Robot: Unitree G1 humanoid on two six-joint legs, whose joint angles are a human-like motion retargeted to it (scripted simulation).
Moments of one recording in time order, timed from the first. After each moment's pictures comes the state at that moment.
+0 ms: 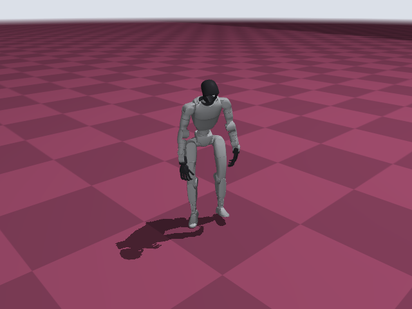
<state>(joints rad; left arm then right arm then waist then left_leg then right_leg) -0.64 0.19 -0.05 1.42 0.31 0.27 -0.39 -0.55 -0.37 0.15 1.19 -0.48 -0.14 0.11 0.04 0.01 0.33 -0.44 0.01 0.13 0.18 -0.33 -0.09 -0.43 -0.15 -0.38 0.21 0.05 0.01</state>
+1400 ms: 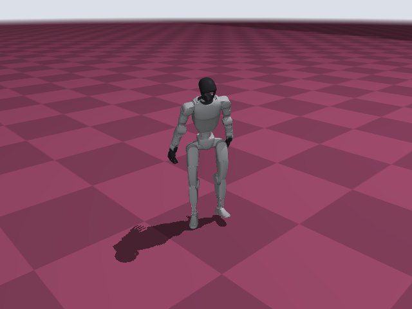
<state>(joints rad) -0.09 0.13 -0.02 1.50 0.25 0.22 -0.31 -0.09 -0.32 -0.04 1.56 -0.42 -0.04 0.06 0.03 0.03 0.27 -0.22 -0.01 0.24 0.02 -0.32 -0.08 -0.23 -0.12 -0.30 0.06 0.05 0.02</state>
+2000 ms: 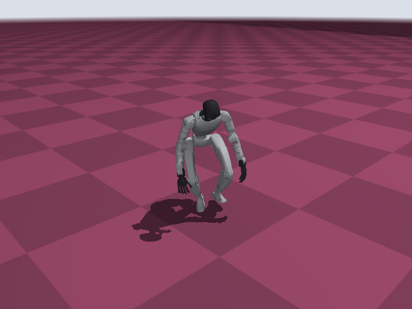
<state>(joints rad) -0.95 0.38 -0.17 1.26 0.22 0.15 -0.19 -0.77 -0.54 0.17 1.07 -0.52 -0.17 0.00 0.10 -0.01 0.31 -1.52 0.17 0.20 1.52 -0.79 0.00 -1.47 -0.09 -0.23 1.43 -0.42 -0.02</state>
